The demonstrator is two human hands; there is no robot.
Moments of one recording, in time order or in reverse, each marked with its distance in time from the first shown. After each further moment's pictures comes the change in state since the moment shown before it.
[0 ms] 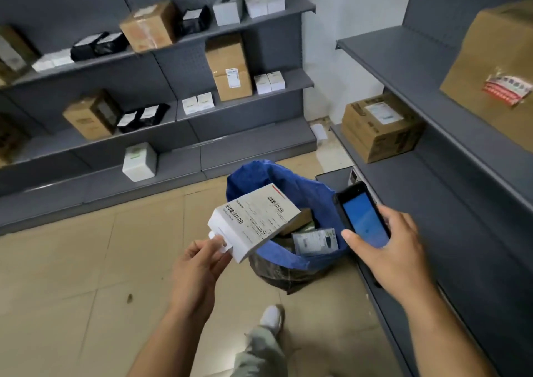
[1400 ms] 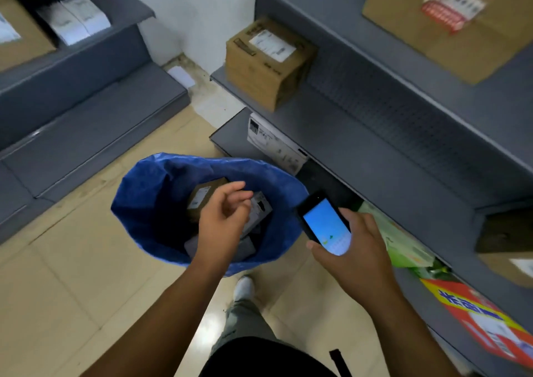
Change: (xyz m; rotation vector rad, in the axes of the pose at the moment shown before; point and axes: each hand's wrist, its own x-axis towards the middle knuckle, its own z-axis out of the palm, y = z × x) left_hand 0.244 -0.039 0.150 0.555 -0.799 0.052; right_hand 0.051 -0.017 0.133 -0.297 0.218 0.498
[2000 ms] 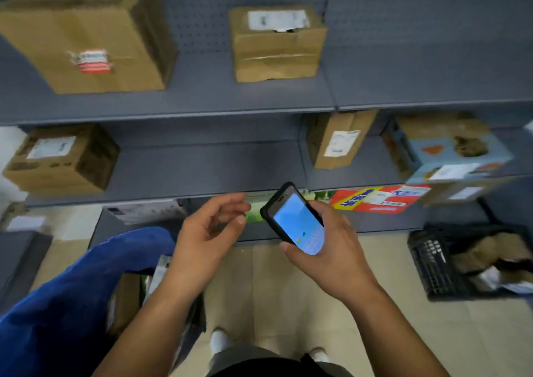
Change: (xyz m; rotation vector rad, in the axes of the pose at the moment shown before) left_hand -0.231 0.078 0.234 0.277 -0.909 0.361; right_hand -0.218 0.184 -0.172 0.291 0.509 0.291
